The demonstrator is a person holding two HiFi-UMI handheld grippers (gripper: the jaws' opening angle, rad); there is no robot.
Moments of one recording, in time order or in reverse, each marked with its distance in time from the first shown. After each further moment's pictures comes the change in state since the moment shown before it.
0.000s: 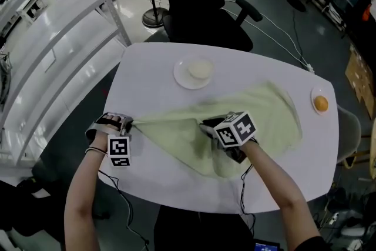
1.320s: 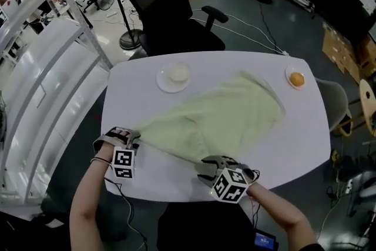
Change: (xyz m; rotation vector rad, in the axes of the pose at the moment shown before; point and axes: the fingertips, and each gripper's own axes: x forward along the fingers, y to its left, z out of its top) left arm -0.027 -0.031 0.049 0.202 -0.200 -0.121; right arm -0.028 0.137 -0.132 -0.543 0.072 -0.194
